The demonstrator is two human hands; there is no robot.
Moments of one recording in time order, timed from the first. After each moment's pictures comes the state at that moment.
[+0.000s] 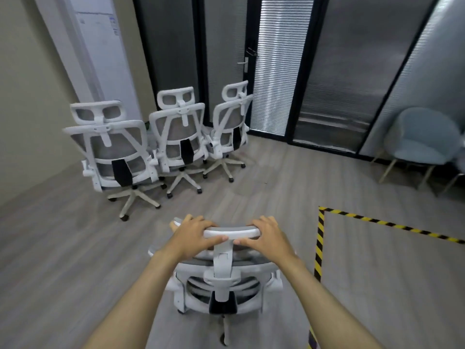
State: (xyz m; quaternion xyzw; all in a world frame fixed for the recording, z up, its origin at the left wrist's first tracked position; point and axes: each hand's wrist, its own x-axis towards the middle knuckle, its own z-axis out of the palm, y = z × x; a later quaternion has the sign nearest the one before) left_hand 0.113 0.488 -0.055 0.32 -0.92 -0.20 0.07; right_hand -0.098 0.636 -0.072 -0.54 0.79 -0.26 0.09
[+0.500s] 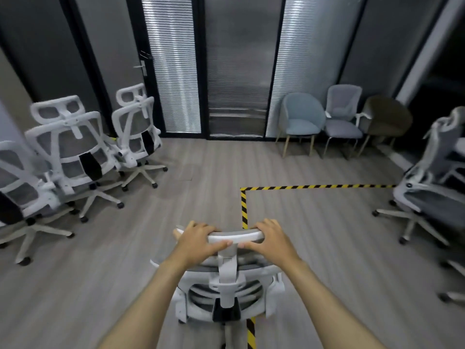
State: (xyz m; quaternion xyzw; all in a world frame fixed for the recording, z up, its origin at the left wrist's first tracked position) left_hand -0.044 0.770 -0.056 0.16 -0.96 -0.24 0.05; right_hand -0.189 0.980 -0.072 -0.38 0.88 -0.28 0.05
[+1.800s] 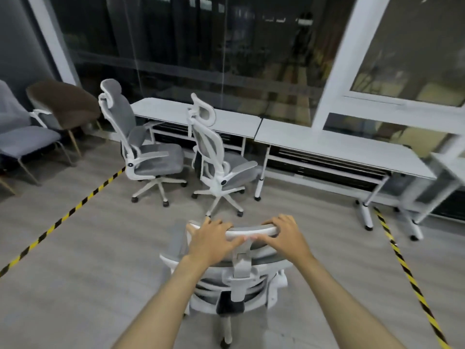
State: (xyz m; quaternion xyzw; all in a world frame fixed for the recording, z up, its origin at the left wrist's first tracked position) left_hand -0.438 1.458 -0.063 -0.45 -0.88 -0.16 -0.01; right_hand -0.286 1.650 -0.063 0.23 0.92 -0.27 -0.19
